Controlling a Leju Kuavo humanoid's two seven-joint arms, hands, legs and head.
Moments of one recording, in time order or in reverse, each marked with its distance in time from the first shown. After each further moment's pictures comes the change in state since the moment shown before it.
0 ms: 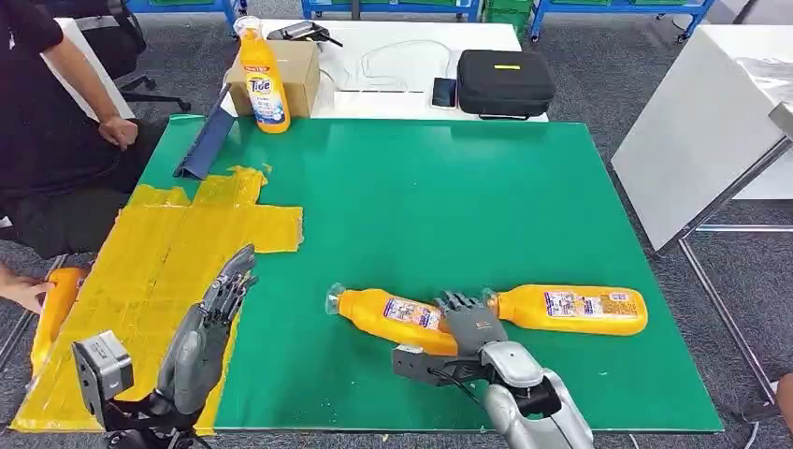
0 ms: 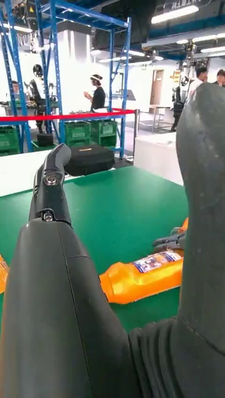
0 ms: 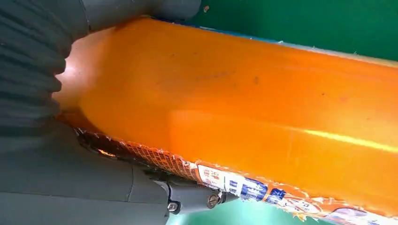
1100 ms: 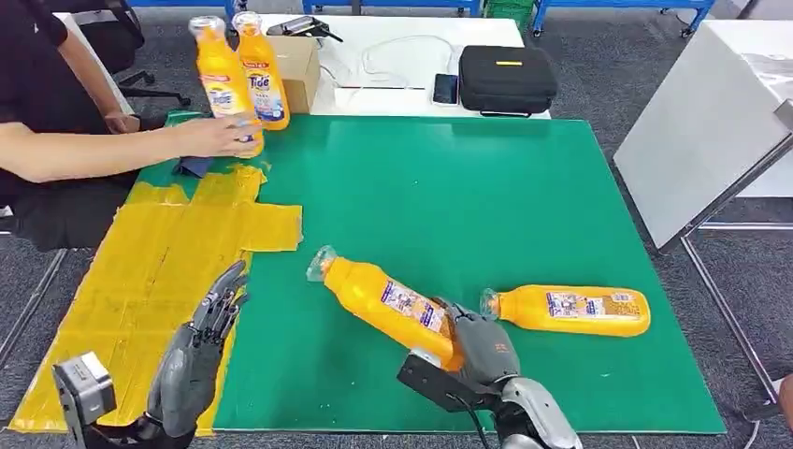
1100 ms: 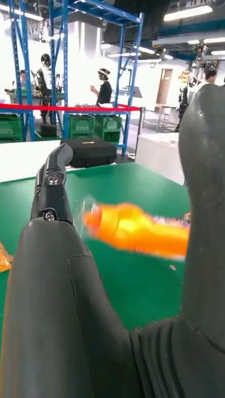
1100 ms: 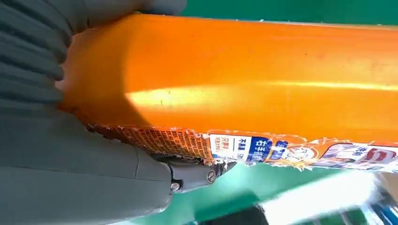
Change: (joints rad) left arm 0.102 -0.026 0.011 -0.068 0.025 -0.011 0.005; right arm 0.259 0.016 -0.022 -0.413 -0.421 -0.339 -0.061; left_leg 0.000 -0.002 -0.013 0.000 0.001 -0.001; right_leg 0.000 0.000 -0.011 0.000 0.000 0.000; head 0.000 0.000
